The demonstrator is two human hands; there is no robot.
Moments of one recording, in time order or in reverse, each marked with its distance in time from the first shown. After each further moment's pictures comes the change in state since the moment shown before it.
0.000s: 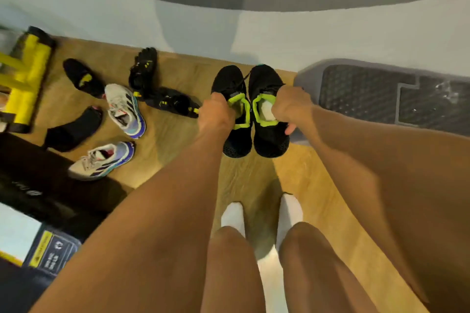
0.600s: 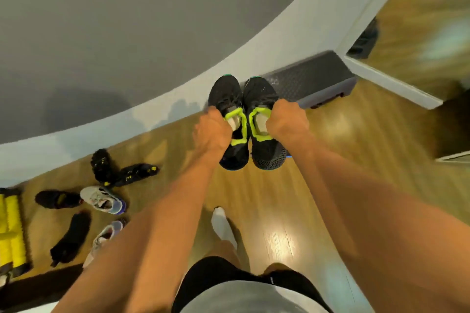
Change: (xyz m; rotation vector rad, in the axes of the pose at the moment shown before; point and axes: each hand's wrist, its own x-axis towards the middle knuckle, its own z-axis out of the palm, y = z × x) left_hand -0.355 0.169 -0.188 0.170 -0.066 0.637; right_hand -0.458 0.075 -0.179 0.304 0.436 0.471
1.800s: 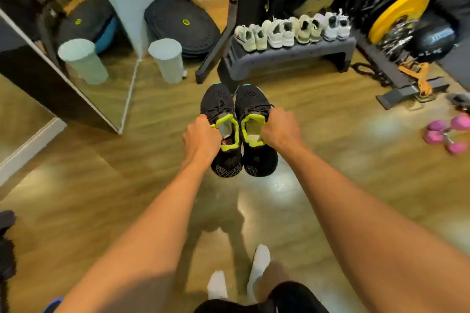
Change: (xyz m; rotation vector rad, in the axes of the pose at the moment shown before) left_hand -0.676 0.517 0.414 0.227 -0.773 1.344; right_hand -0.537 0.757 -0.038 0.563 0.621 1.502
